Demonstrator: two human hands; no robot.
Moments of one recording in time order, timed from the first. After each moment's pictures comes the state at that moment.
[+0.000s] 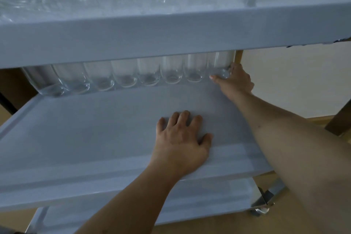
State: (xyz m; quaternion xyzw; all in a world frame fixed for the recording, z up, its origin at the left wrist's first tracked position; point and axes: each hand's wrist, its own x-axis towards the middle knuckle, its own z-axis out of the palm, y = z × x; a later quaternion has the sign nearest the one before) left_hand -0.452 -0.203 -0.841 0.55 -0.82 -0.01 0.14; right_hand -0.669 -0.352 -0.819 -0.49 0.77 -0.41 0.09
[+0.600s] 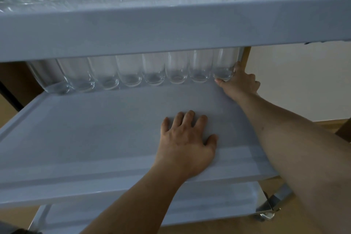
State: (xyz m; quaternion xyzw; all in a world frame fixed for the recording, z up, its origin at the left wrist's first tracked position) left_hand -0.453 -0.203 -0.843 0.55 -0.82 -0.01 0.15; right_hand -0.664 -0.354 -0.817 -0.52 0.80 -0.28 0.04
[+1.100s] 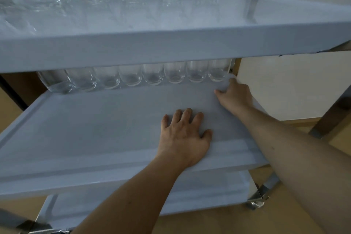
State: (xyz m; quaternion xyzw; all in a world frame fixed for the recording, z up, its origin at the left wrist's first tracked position) left_hand -0.454 -0.202 -0.841 0.56 -0.82 -0.03 0.13; right_hand -0.651 -0.297 -0.818 -0.55 0.79 -0.27 0.08
